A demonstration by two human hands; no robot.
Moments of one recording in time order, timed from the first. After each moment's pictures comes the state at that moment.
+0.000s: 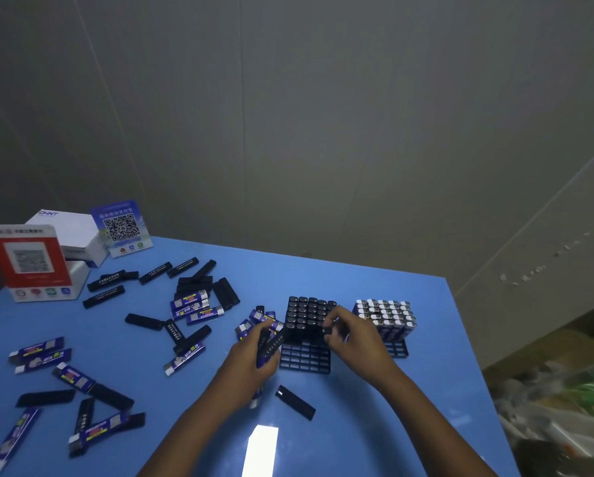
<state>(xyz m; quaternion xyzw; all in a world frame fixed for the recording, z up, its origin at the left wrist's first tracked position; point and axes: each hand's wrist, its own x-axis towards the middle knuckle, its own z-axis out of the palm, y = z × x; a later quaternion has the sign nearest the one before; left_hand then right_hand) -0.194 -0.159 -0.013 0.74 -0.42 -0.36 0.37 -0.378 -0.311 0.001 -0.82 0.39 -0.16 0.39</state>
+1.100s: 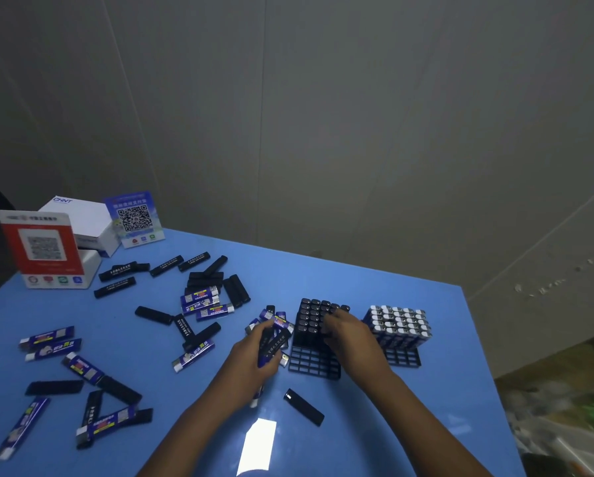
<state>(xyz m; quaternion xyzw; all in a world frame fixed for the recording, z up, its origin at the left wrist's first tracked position) -0.175 -0.159 -0.026 0.74 -0.40 -0.37 0.40 -0.340 -0.321 -0.025 -0.93 0.34 -0.06 0.15</state>
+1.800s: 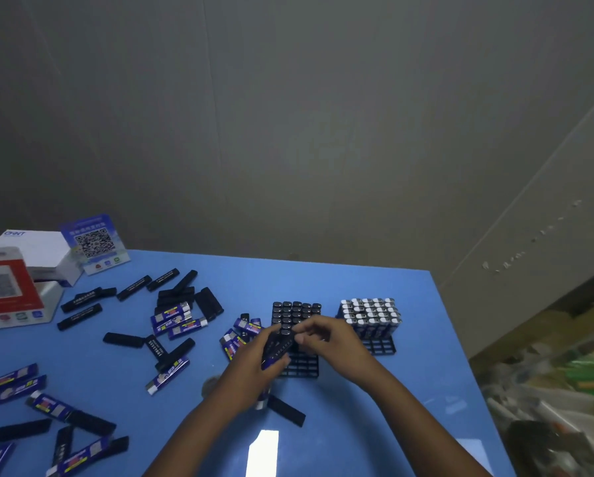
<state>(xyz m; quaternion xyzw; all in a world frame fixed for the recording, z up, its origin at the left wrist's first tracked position) -0.210 -0.188 -0.013 0.70 -0.47 -0.38 0.38 -0.369 -0.309 0.002 -0.72 0.37 -0.17 0.56</state>
